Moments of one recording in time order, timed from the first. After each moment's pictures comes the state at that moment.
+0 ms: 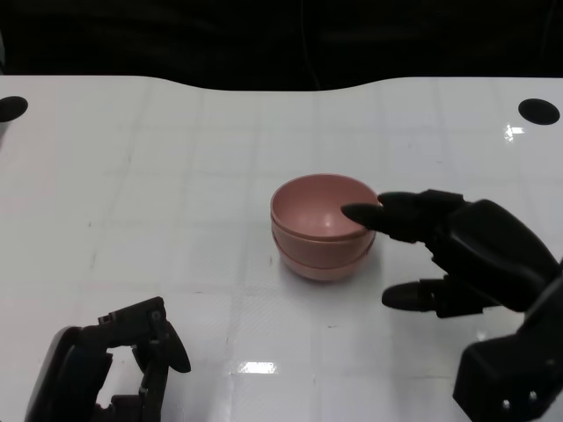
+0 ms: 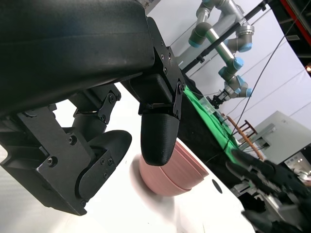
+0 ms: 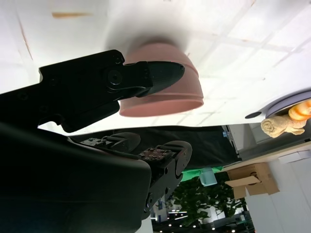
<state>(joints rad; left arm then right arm) 0.18 0.19 0.00 0.21 0.27 -0.83 0.09 -0.26 -0.43 0.27 0.10 -0.58 -0.46 0.06</state>
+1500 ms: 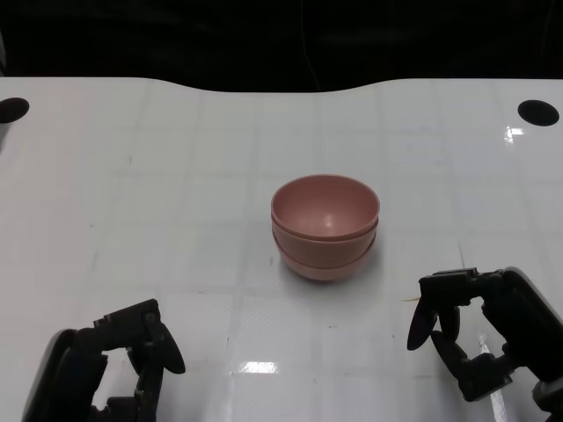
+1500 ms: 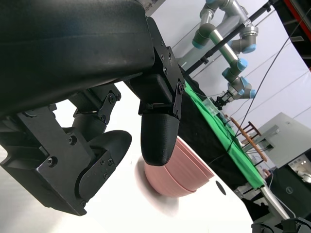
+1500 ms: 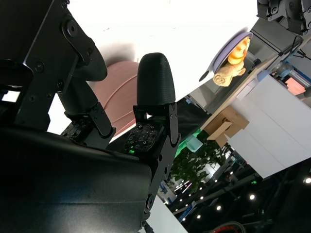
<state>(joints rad) 0.16 0.19 0.01 0.26 0.27 -0.86 0.09 -0.13 -0.28 0.16 0.42 -0.28 -0.90 -0.01</state>
